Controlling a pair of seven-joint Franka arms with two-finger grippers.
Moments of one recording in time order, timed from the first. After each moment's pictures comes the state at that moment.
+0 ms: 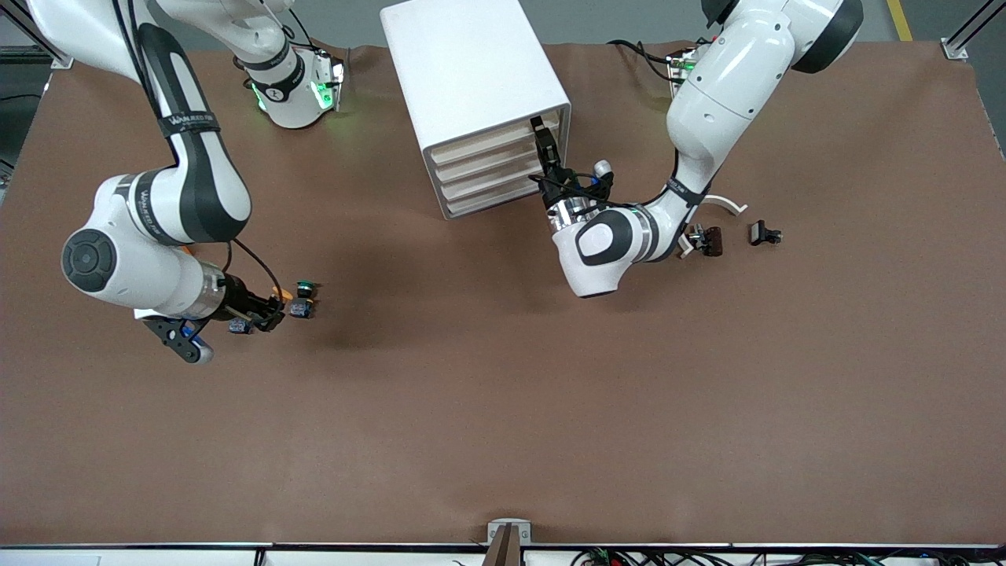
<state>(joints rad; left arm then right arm) -0.43 0.80 -0.21 -1.67 -1.00 1.15 -2.36 0.16 0.33 -0.02 -1.80 0.15 2.02 0.72</state>
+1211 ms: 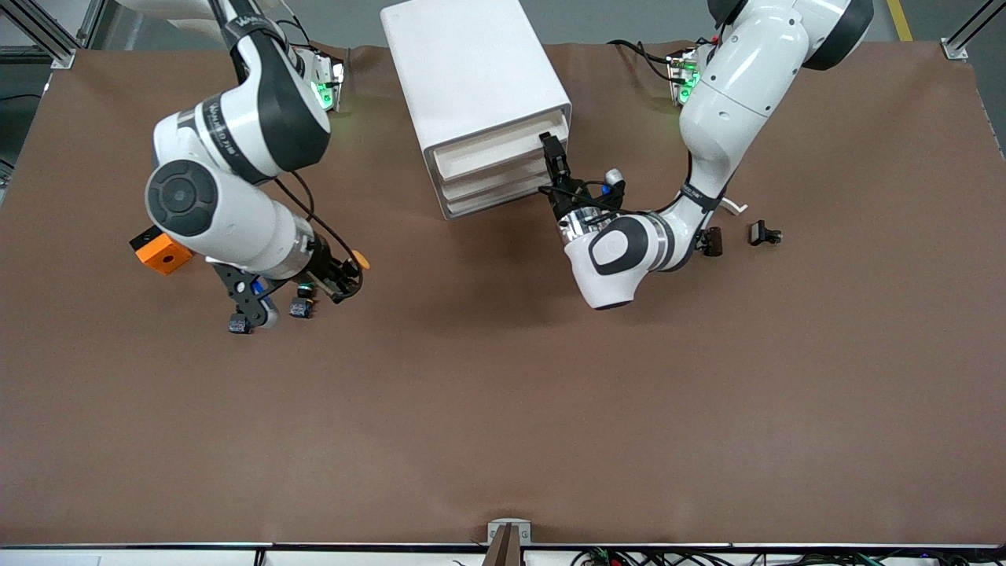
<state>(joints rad) -0.39 0.79 -0.18 -1.63 -0.96 1.16 -2.36 0.43 0.33 -0.02 -1.52 0.15 1.76 1.30</state>
